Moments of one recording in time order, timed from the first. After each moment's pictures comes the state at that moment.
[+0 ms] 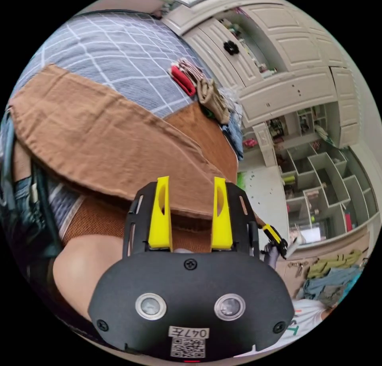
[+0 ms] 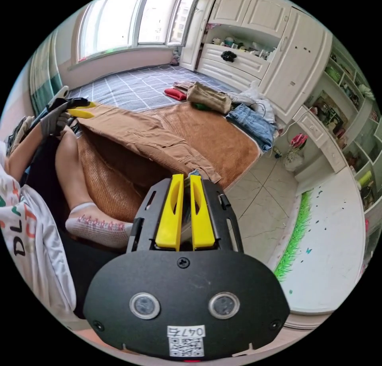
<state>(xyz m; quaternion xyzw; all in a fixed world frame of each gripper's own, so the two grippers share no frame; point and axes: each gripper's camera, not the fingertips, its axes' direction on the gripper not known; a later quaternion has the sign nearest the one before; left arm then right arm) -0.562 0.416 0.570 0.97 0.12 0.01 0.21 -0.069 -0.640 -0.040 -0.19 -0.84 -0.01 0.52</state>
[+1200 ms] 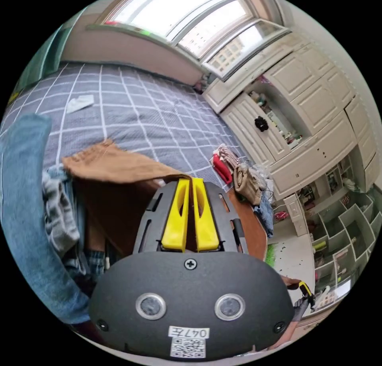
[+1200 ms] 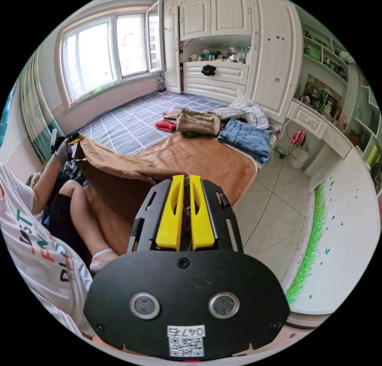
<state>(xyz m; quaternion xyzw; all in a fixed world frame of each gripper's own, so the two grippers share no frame) -0.568 0.489 0.587 0.98 0.15 -0.16 -0.04 -0.146 -0.642 0.129 -0.23 -0.84 0.09 0.48</state>
